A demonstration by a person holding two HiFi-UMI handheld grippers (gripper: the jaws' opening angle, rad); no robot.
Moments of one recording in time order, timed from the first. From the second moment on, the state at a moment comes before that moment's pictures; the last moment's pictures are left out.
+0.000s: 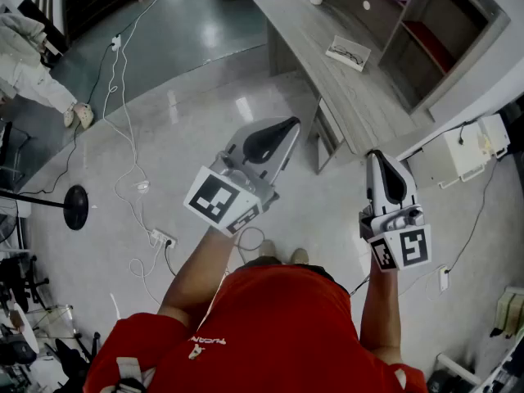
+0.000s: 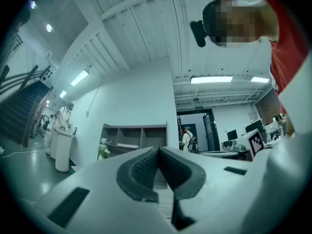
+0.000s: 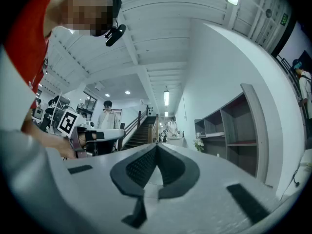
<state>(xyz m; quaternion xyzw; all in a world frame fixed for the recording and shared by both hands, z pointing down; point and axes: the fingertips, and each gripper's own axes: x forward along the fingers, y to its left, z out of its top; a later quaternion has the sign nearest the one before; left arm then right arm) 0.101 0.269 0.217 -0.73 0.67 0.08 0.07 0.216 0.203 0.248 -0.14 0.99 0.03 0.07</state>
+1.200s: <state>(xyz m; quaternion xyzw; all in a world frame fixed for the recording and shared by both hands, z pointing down) -0.019 0.232 0.247 -0.74 0.66 0.08 0.06 0.123 0.146 0.269 -0.19 0.98 0.03 0.07</state>
